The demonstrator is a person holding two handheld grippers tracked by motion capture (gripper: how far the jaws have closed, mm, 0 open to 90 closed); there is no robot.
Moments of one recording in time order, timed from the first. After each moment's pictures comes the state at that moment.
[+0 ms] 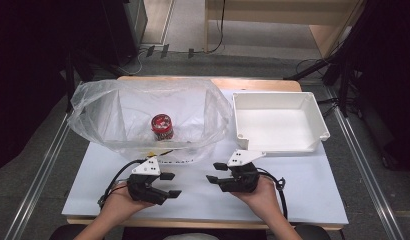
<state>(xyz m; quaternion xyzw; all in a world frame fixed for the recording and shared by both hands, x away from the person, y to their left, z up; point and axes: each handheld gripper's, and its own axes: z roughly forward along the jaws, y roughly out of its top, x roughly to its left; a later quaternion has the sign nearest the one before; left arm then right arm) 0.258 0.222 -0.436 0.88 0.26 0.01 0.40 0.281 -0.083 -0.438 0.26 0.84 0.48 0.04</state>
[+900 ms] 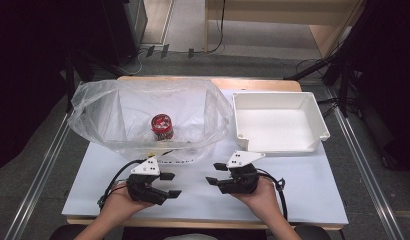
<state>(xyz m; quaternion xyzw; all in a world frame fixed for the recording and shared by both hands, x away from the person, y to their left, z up) 0.257 0.223 -0.435 0.87 0.26 0.00 0.41 0.279 -0.082 -0.438 0.26 0.84 0.47 0.05</state>
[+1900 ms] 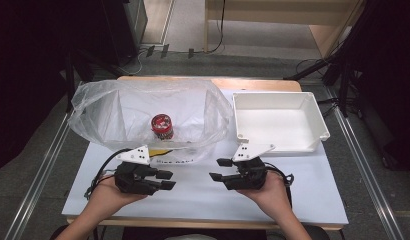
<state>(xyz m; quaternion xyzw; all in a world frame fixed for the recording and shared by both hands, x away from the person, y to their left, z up) 0.259 0.233 -0.368 0.87 0.26 -0.05 0.41 0.276 -0.093 -0.391 0.25 0.84 0.47 0.04</state>
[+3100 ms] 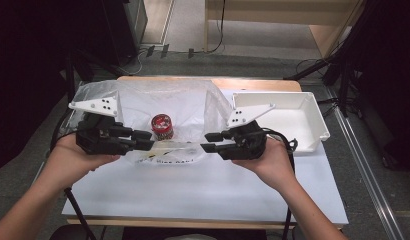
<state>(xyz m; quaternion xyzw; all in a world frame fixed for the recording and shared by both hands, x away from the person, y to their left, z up) 0.286 0.262 -0.235 0.87 0.26 0.01 0.43 0.303 -0.072 -0.289 0.19 0.85 0.49 0.04</state>
